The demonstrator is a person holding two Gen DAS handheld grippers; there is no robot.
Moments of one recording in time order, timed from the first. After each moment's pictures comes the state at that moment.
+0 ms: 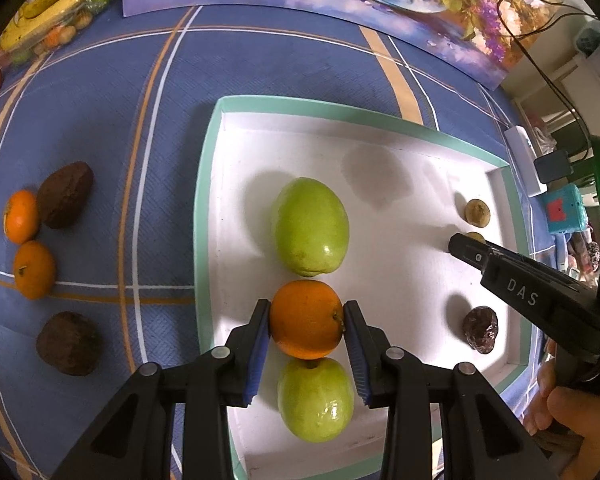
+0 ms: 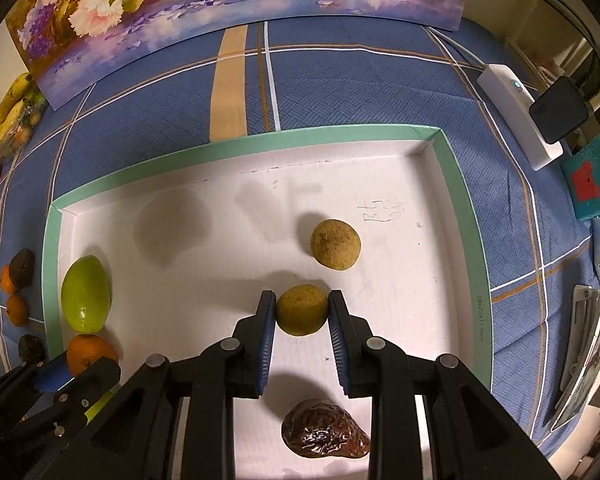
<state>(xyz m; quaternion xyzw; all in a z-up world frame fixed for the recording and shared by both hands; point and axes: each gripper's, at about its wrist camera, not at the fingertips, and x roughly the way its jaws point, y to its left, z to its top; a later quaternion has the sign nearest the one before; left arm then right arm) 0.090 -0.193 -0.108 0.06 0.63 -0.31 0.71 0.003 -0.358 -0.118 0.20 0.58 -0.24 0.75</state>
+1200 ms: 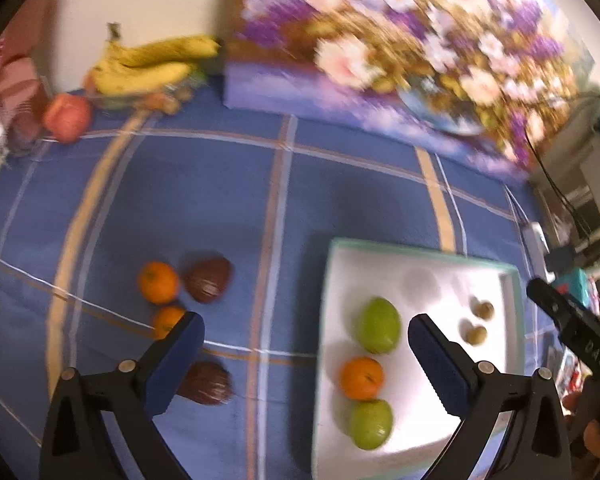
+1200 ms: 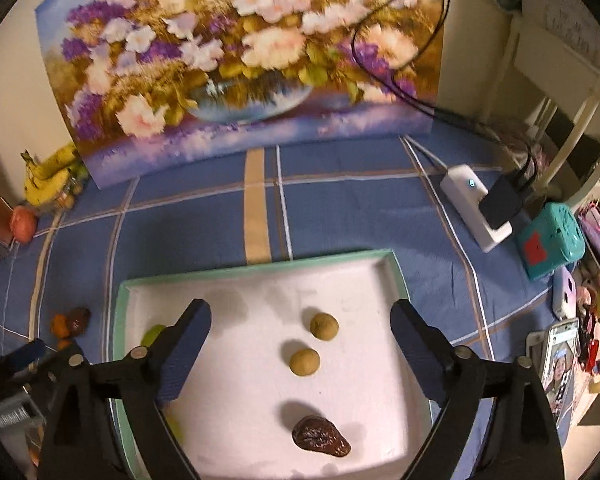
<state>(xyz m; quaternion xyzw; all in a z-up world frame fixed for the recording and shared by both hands) 0.134 -0.136 -0.029 0.02 0.54 -0.23 0.81 -0.004 -0.353 -0.021 0.16 0.46 -0.26 0.83</state>
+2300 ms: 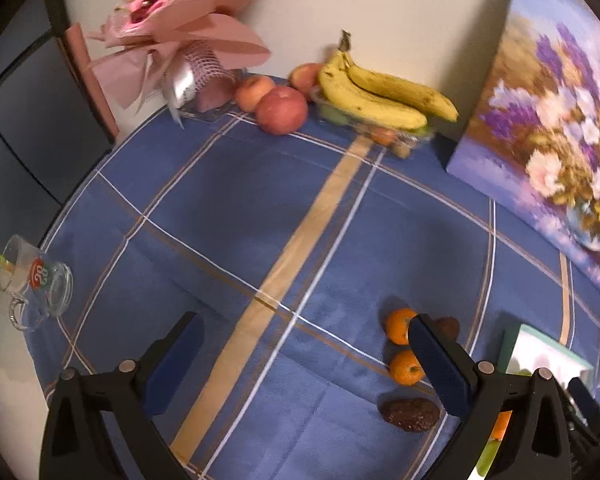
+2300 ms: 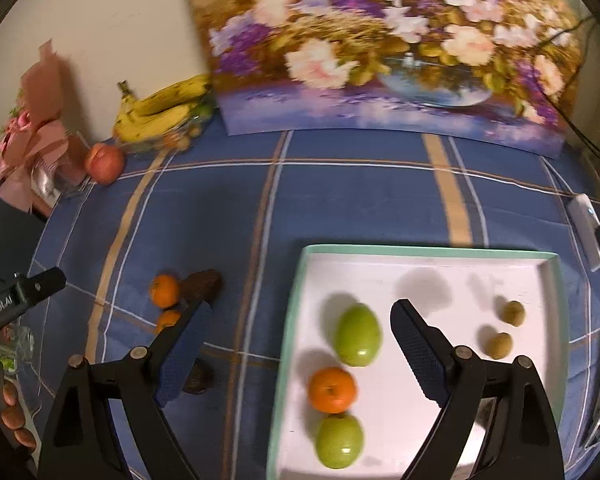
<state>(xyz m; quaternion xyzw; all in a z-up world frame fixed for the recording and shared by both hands) 0.181 0.034 -0.014 -0.03 0.52 -0.01 0.85 0.080 -0.212 -0.032 0.15 0.49 -0.12 0.85</state>
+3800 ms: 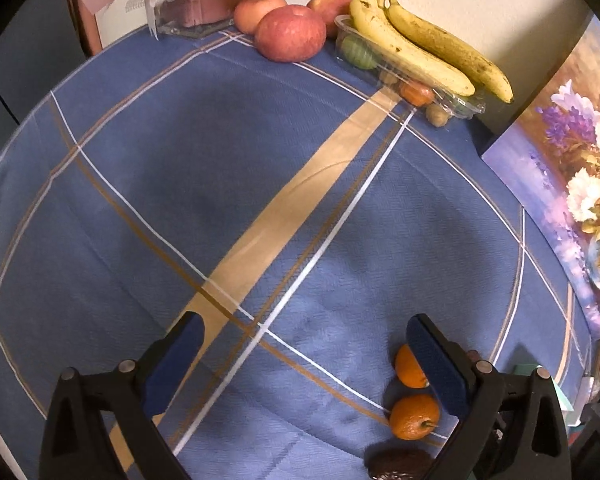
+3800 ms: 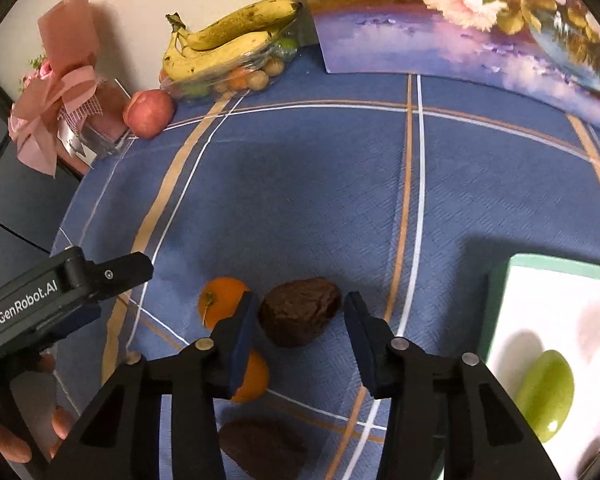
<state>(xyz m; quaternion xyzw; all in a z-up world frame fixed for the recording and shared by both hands) 0.228 0.036 -0.108 -0.13 0.59 -0.02 0.80 0.163 -0.158 -0.114 0.18 0.51 0.00 0.84</state>
